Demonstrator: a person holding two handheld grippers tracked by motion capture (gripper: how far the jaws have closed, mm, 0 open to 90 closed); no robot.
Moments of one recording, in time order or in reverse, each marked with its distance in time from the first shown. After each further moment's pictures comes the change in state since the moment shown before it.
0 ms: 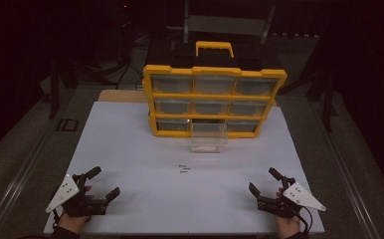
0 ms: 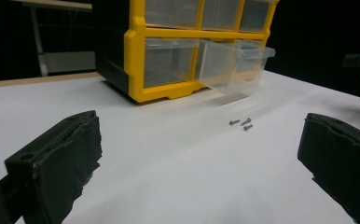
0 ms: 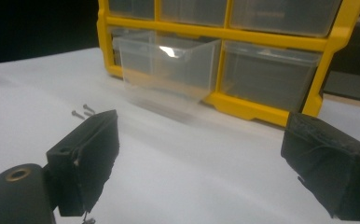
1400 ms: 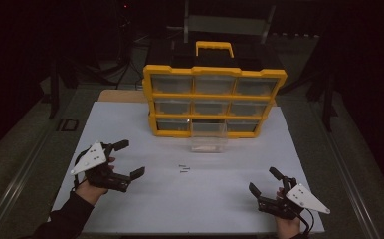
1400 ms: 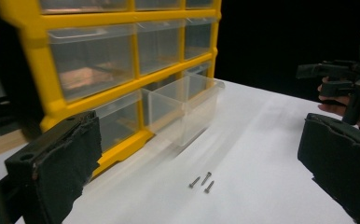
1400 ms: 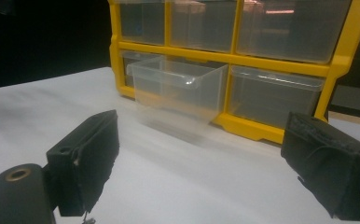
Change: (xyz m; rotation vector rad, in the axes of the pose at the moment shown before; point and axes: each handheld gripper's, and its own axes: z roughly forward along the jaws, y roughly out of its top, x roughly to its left) left arm -0.024 0.096 0.073 0.065 -0.217 0.129; right arm 0.006 0.011 -0.005 -0.052 0.026 0.016
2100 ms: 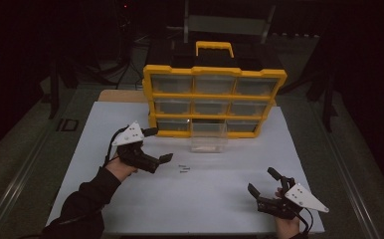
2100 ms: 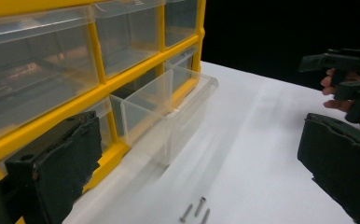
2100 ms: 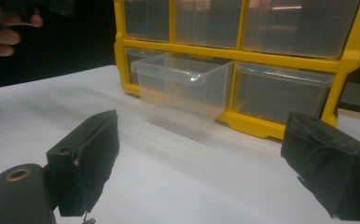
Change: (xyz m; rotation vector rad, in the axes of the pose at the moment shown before) left arm 0.010 0.030 0.082 0.136 -0.095 0.006; right arm 0.000 -0.002 0.002 0.009 0.023 0.012
